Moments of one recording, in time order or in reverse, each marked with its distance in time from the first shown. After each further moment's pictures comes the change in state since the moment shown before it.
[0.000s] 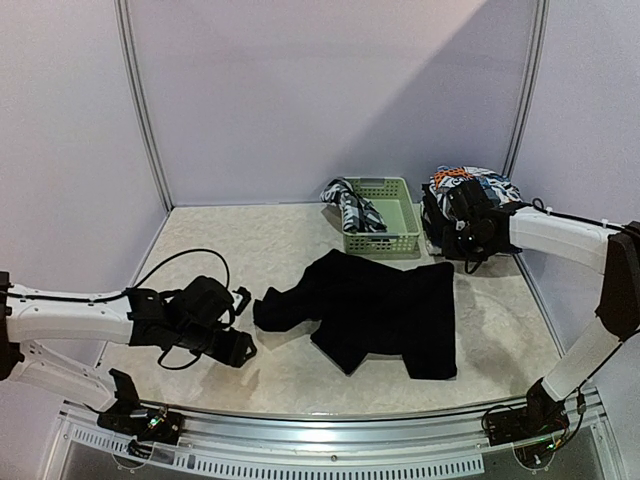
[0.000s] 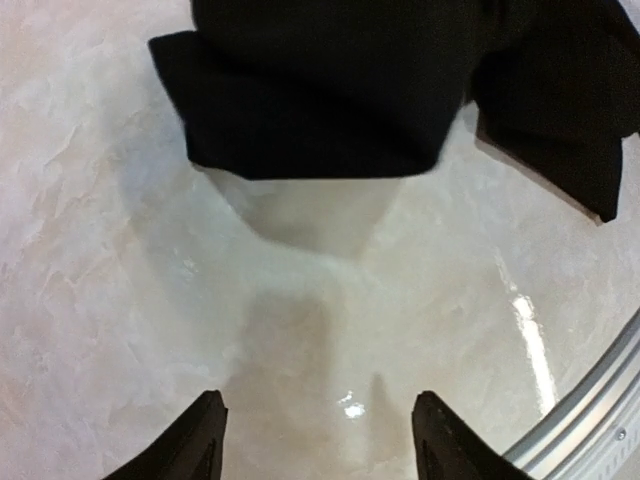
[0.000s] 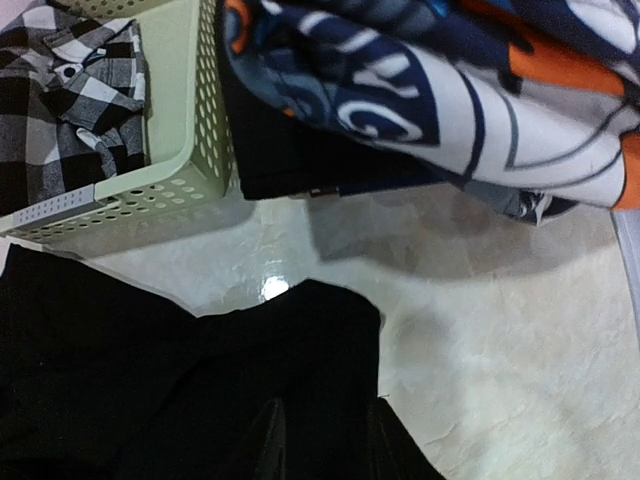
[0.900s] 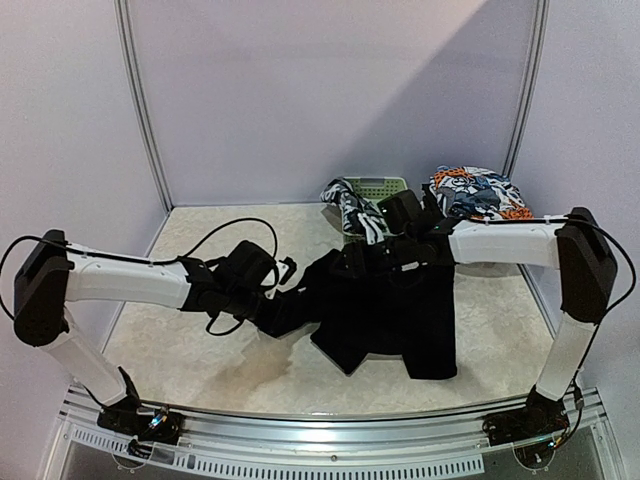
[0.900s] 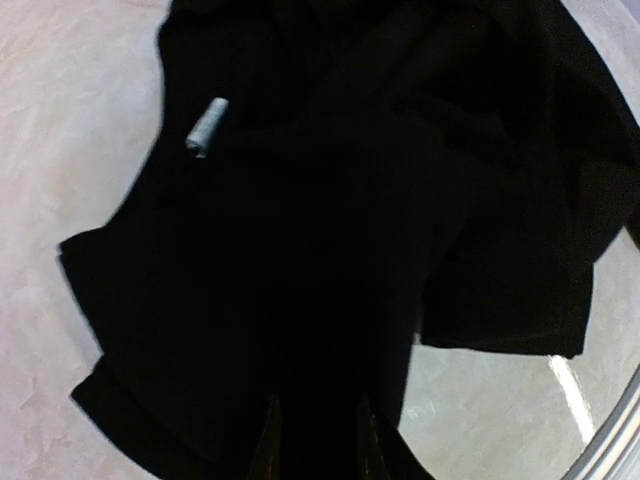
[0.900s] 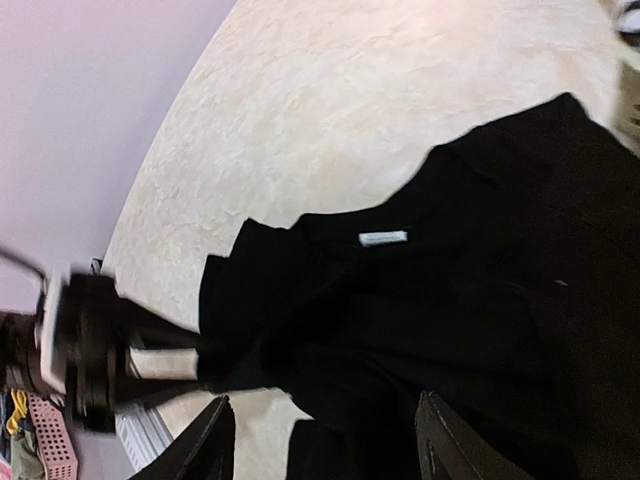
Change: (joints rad) left arm 0.061 0.398 0.316 0.164 0.071 0.208; right arm 0.311 0.229 0.117 0.366 -0.701 -0.029
